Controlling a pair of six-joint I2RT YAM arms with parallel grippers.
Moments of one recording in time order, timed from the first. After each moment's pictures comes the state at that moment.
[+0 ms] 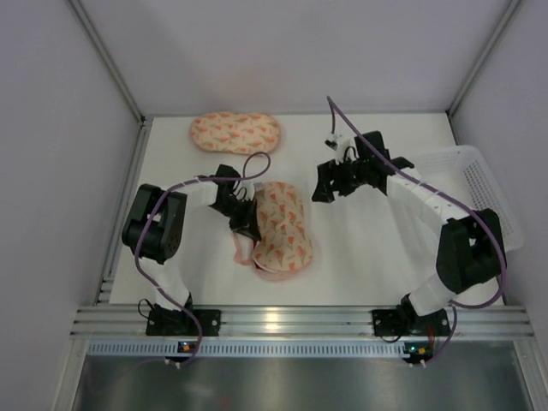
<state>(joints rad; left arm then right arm) -0.30 1.85 1.03 -0.57 0.70 -0.09 0.39 1.55 1.20 -0.46 -0.50 -0.04</state>
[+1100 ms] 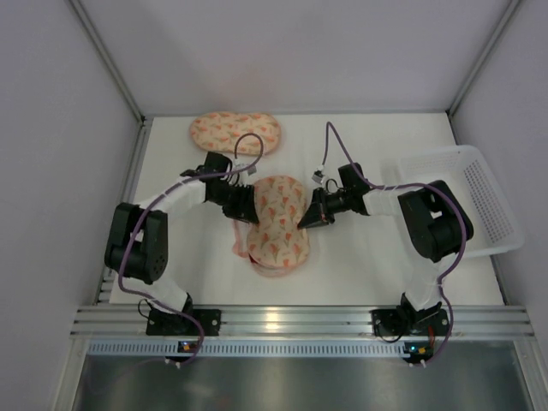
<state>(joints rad) -0.28 1.69 1.06 -0.56 0.60 -0.05 0.42 1.85 0.91 0.08 -1.02 0.58</state>
